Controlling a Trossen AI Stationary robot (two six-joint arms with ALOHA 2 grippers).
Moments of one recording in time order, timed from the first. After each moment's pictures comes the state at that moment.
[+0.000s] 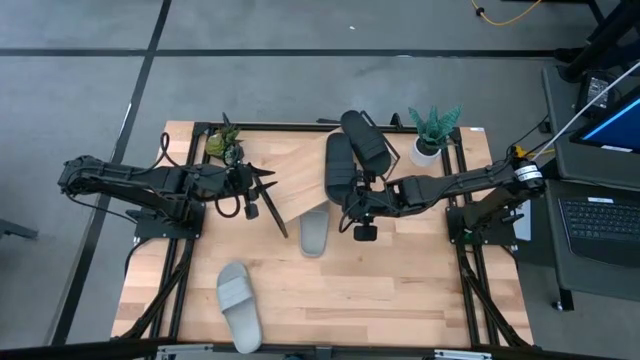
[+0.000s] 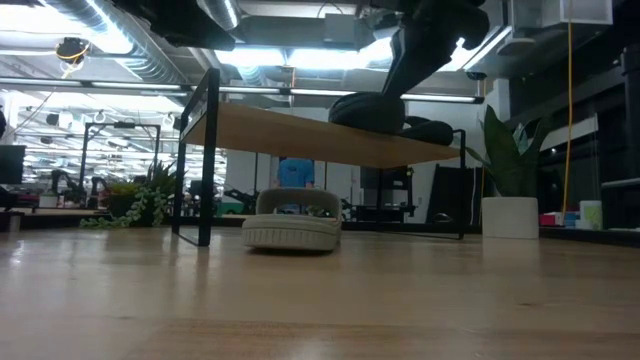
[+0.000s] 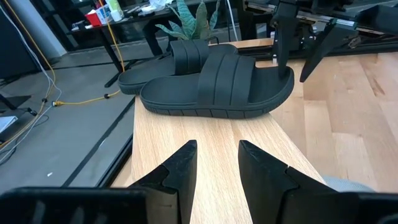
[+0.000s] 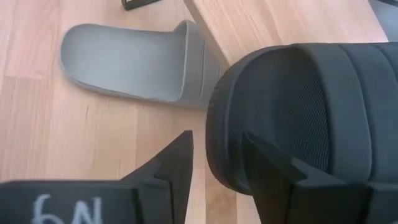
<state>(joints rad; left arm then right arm) -0.06 0.83 0.69 -0.21 -0.47 0.08 0.15 1.57 1.29 -0.73 0.37 -0.04</state>
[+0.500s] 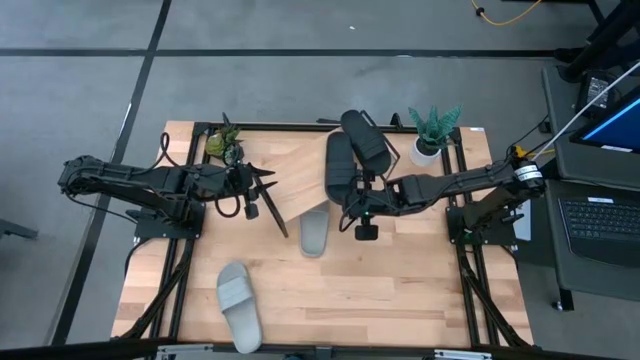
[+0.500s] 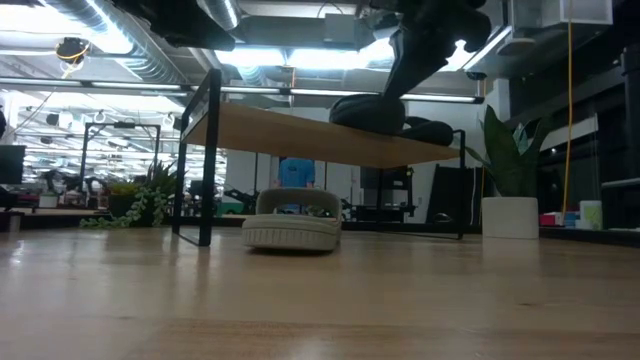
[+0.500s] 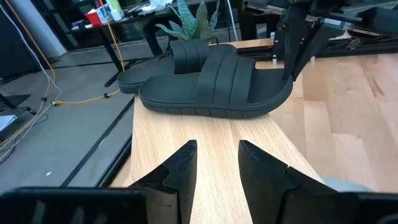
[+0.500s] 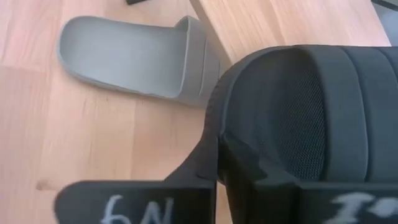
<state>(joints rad) -0.06 0.83 0.69 -0.21 -0.47 0.07 0.13 1.57 1.29 -0.74 0.37 -0.08</state>
